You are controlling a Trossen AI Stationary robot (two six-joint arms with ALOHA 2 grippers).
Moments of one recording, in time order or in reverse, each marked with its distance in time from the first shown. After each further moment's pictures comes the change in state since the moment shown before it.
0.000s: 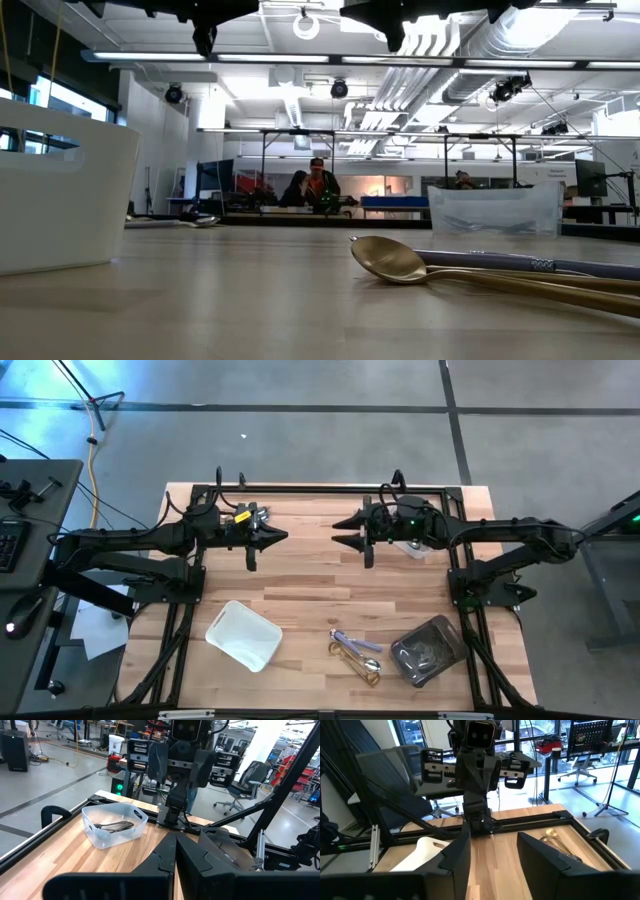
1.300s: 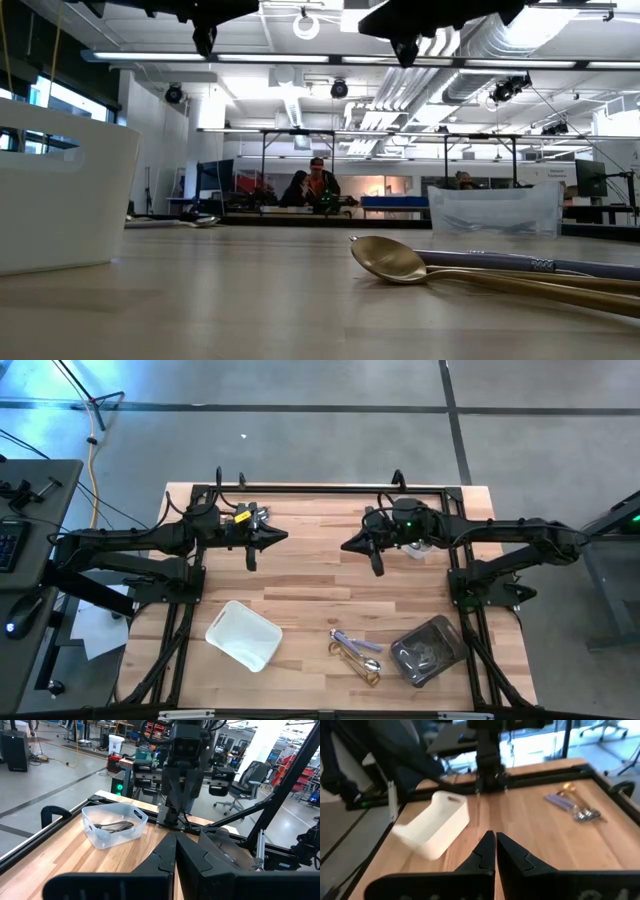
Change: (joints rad) left arm 0.000 0.000 0.000 0.000 0.000 0.000; right arm -0.009 -0.047 0.000 -0.277 -0.101 -0.010
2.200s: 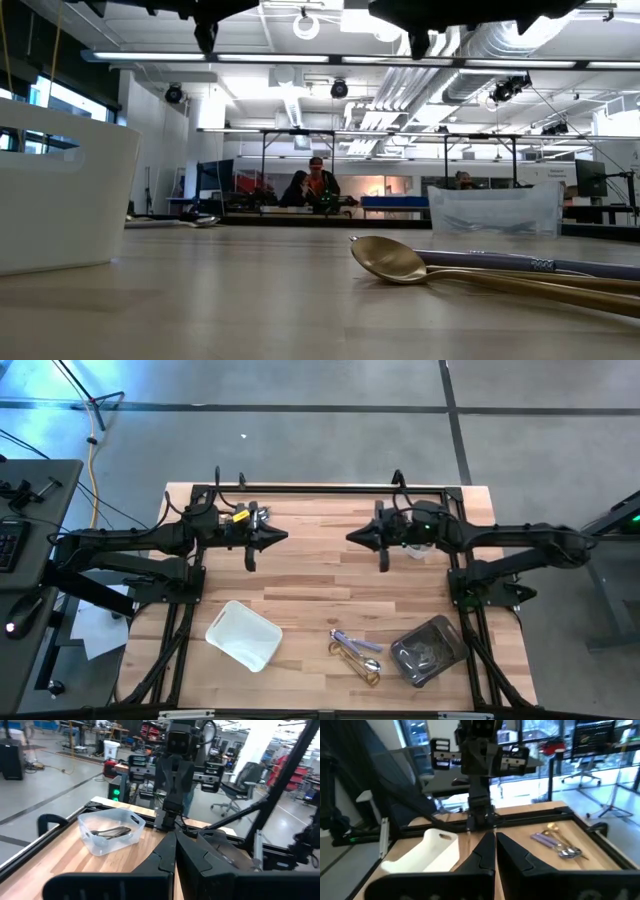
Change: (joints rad) left arm 0.000 0.000 0.000 0.026 0.024 0.027; right arm -0.005 -0.089 -0.159 0.315 0.052 0.010
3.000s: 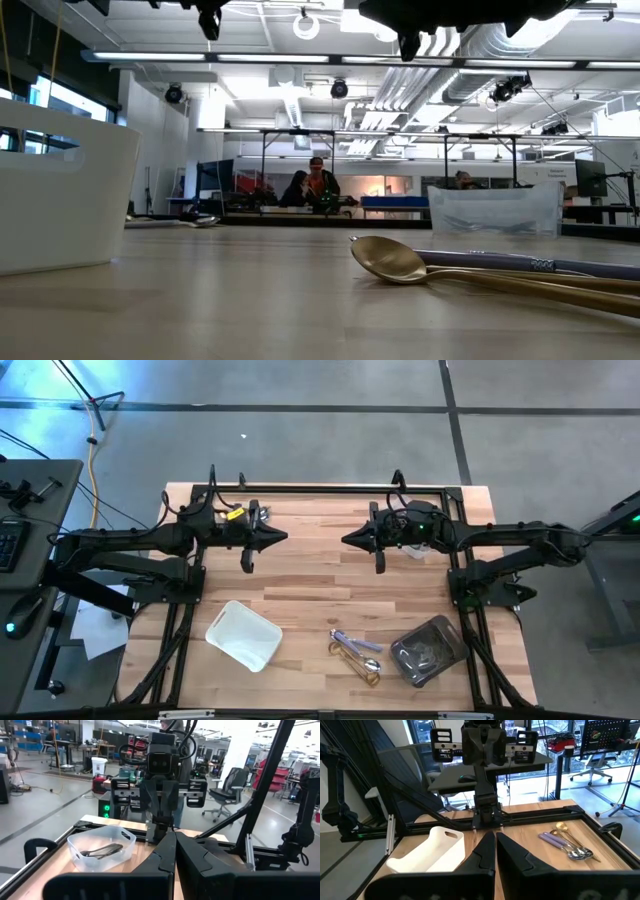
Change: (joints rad) left arm 0.000 0.000 -0.001 0.079 0.057 0.057; right arm 0.001 0.049 0.023 0.017 -0.029 0.000
